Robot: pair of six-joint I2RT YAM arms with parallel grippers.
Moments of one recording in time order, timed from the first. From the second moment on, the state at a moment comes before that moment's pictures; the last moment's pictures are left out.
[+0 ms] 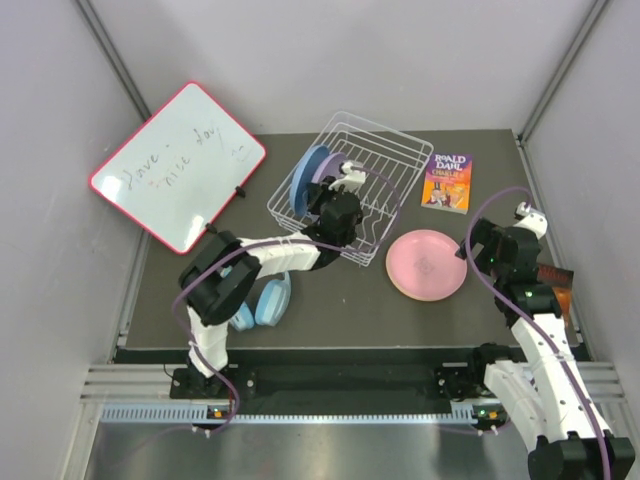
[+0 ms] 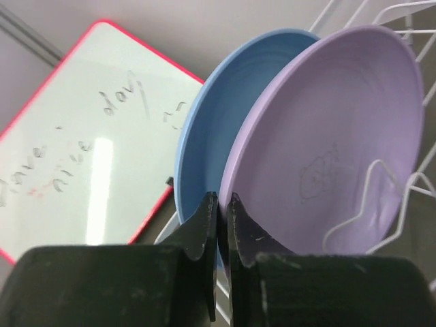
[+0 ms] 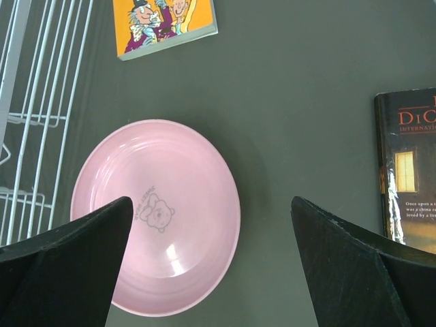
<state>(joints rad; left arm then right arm) -0.82 1.89 1.19 0.56 -1.07 0.37 0.04 0.69 0.61 -0.47 0.21 0.44</state>
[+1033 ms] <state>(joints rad) -0.85 1.62 1.37 0.27 -1.08 0.24 0.04 0.67 0.61 -0.48 0.11 0.43</state>
